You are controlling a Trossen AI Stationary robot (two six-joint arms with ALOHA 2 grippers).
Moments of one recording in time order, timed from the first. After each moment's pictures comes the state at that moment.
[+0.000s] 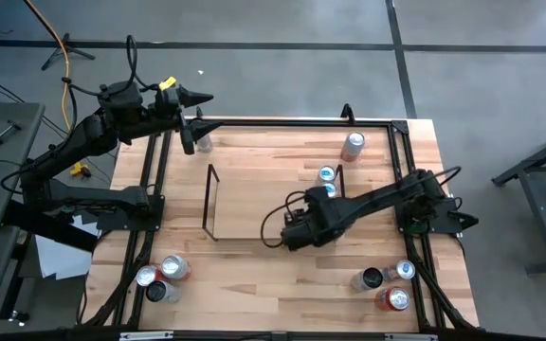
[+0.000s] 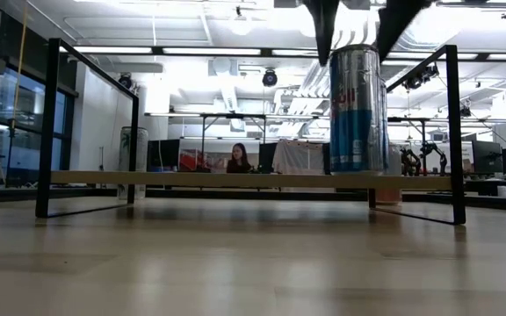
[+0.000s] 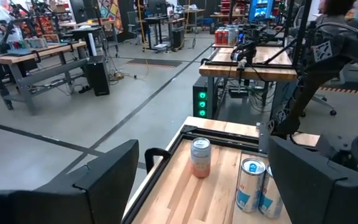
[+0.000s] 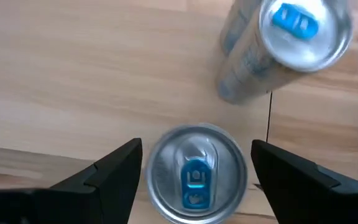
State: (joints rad) left arm 0.43 0.95 1.29 -0.45 0.03 0.06; right arm 0.34 1.96 1.92 -1.57 0.42 1.76
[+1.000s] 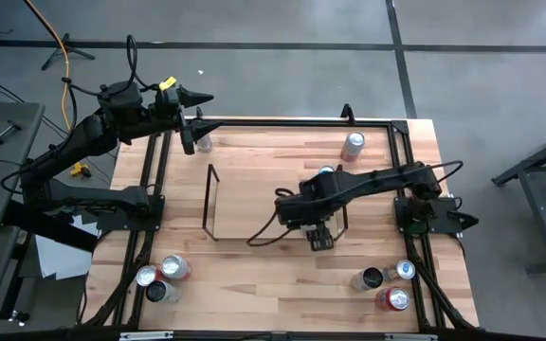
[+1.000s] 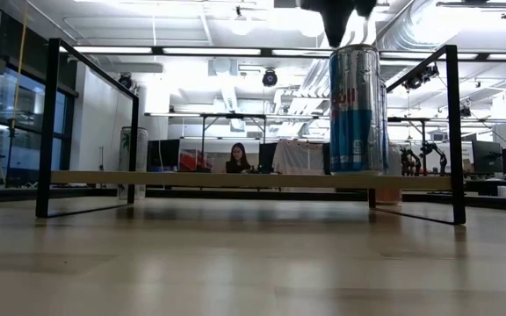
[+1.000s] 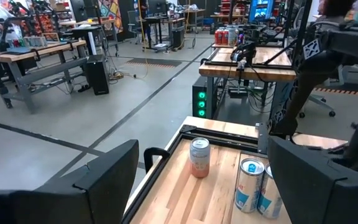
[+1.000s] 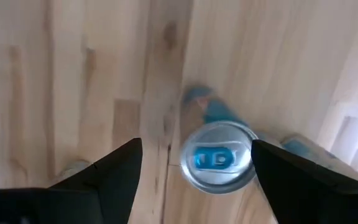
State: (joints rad) left arm 0.43 0.95 1.29 -0.45 0.03 0.05; right arm 0.21 1.96 2.04 -1.57 0.01 0.04
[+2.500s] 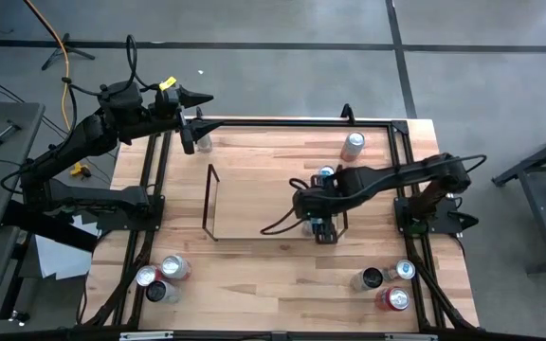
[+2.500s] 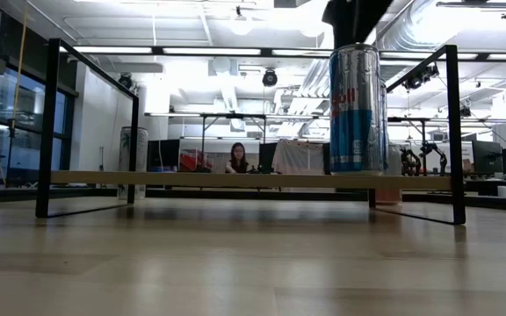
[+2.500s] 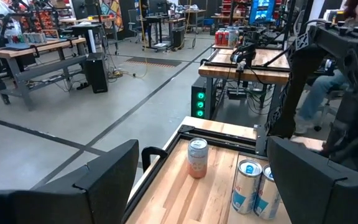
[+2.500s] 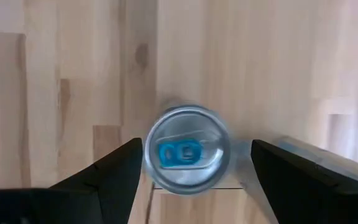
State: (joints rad) left arm 0.43 0.95 1.29 -0.45 0.03 0.03; right arm 0.20 1.71 1.66 -1.25 0.08 0.13
